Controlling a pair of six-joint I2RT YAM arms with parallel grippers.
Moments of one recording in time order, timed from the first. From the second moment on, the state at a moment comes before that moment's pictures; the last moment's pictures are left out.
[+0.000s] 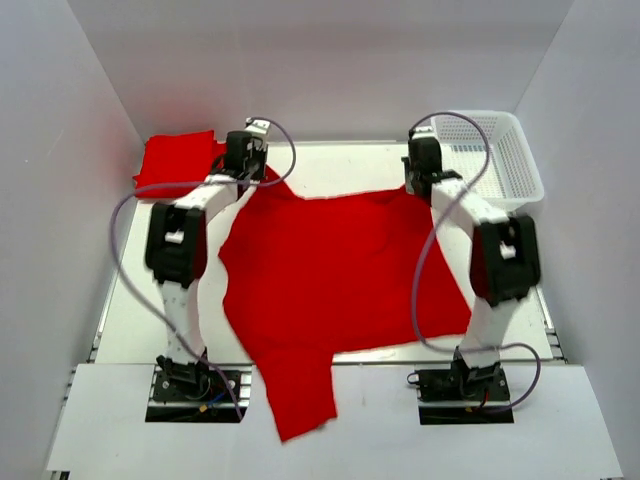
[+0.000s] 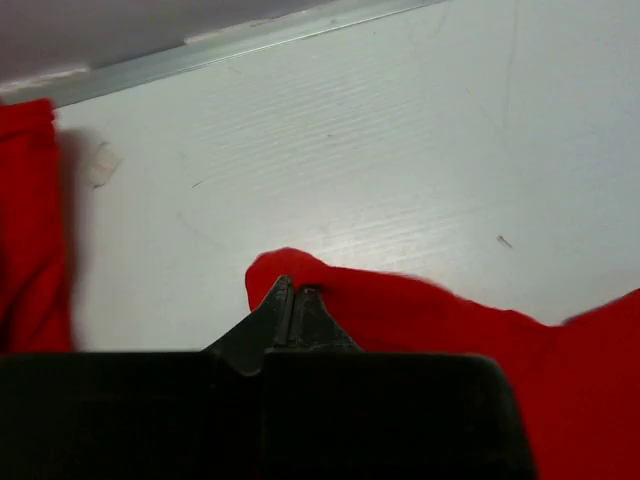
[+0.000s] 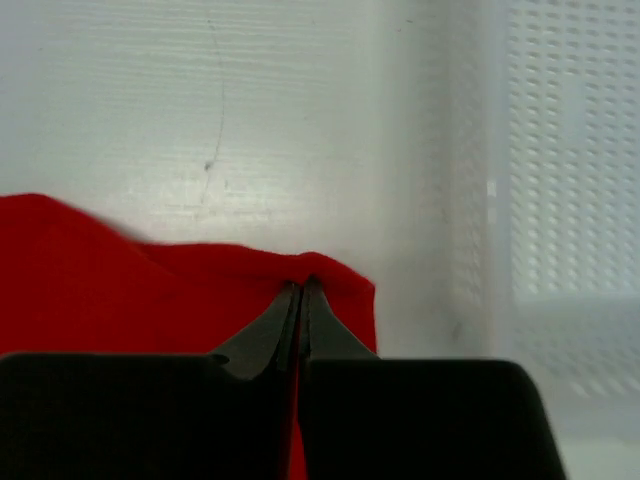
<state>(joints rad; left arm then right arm) -0.22 2.02 1.51 0.05 -0.01 0.08 0.29 1.80 1.36 -0.21 0.34 0.02</state>
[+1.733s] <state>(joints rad) -0.25 1.24 0.84 -0.31 0.35 -0.40 0.15 2.05 1.69 -0.36 0.00 -0.22</state>
